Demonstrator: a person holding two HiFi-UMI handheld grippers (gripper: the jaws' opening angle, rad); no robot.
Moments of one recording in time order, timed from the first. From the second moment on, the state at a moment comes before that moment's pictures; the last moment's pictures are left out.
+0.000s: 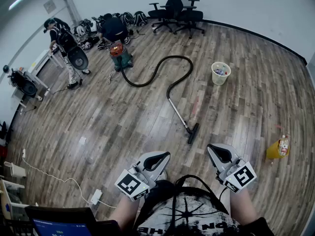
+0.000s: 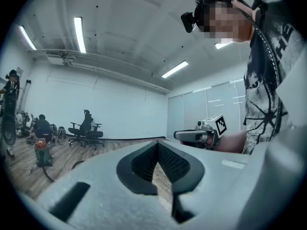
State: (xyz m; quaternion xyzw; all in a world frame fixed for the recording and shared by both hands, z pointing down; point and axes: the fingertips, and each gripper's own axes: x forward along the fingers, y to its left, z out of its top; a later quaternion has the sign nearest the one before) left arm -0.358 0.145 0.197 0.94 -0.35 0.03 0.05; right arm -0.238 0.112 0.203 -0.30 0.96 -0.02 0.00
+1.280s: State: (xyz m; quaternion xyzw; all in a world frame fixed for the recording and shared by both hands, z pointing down) left arm -0.372 0.137 0.203 0.94 -0.34 0.04 0.06; right arm -0.255 0.115 0.206 -0.27 0.96 -0.04 0.01
